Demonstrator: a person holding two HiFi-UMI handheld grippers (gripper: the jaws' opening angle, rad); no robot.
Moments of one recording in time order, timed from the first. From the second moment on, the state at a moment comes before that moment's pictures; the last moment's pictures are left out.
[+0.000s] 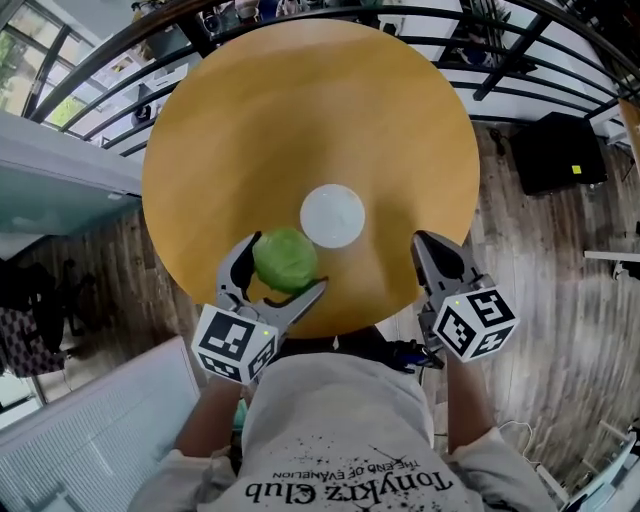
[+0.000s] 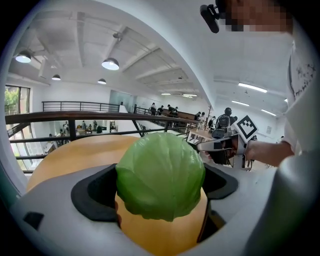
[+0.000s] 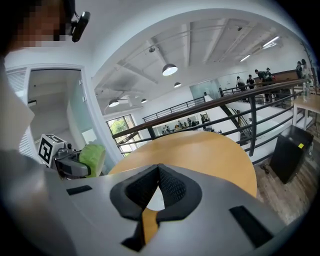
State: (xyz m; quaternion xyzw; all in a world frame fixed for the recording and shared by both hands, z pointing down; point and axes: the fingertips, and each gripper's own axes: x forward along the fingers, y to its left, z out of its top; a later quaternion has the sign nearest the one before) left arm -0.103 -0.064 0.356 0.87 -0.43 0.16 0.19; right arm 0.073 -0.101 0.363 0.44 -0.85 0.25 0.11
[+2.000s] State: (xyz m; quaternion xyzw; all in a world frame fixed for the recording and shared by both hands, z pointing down) left arm -0.035 -0.172 0.570 0.86 -0.33 0.34 0.19; right arm 0.093 -0.147 0.498 0.45 -0.82 0.34 0.11
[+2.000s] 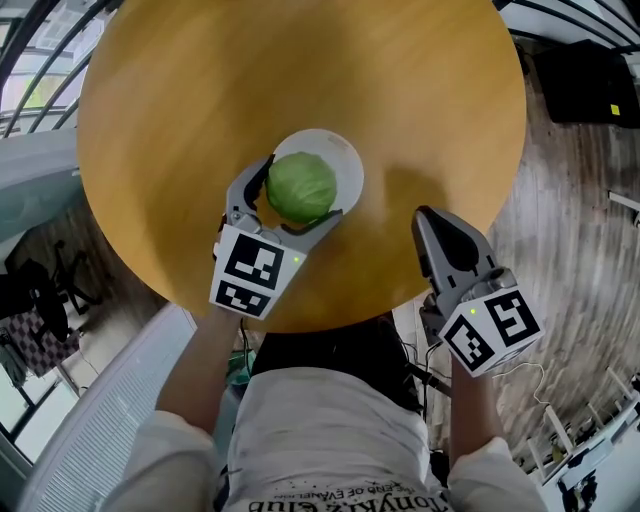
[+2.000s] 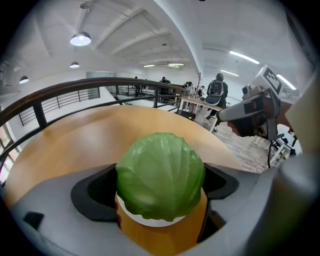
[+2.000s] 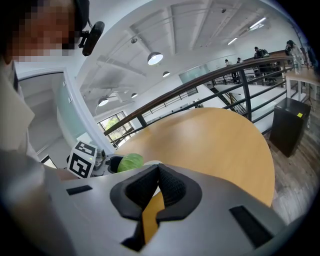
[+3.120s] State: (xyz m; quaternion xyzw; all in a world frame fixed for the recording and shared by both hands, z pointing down) left arm -0.020 -0.189 0.617 0.84 -0.30 0.40 0.20; right arm 0.097 -0.158 0.516 0.45 -0.81 0.37 0.11
